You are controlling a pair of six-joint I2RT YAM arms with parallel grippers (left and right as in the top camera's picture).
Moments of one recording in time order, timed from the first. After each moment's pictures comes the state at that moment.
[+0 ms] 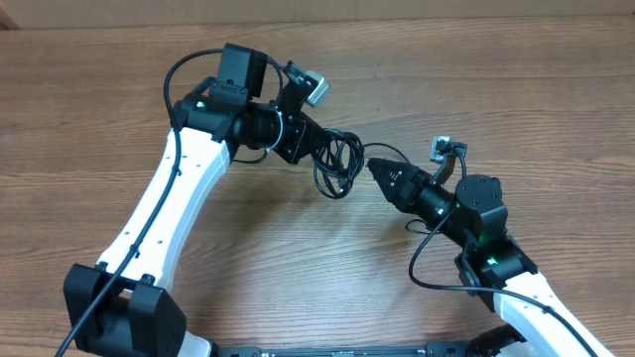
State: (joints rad) left arm -0.30 1.68 1.49 -0.85 0.71 0.19; right arm 0.37 1.07 0.47 0.33 -0.39 0.96
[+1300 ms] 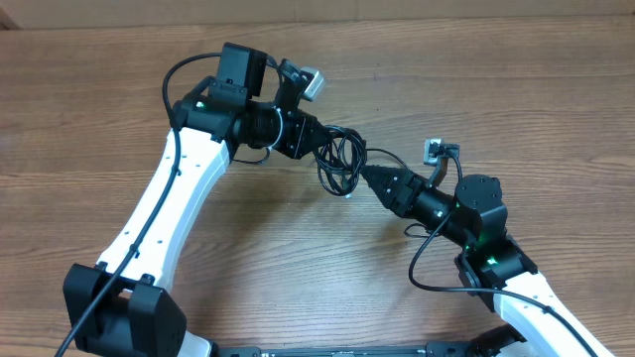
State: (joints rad) left arm -0.30 1.68 1.49 -0.83 0.72 0.02; right arm 0.37 1.07 0.47 0.33 -0.50 0.96
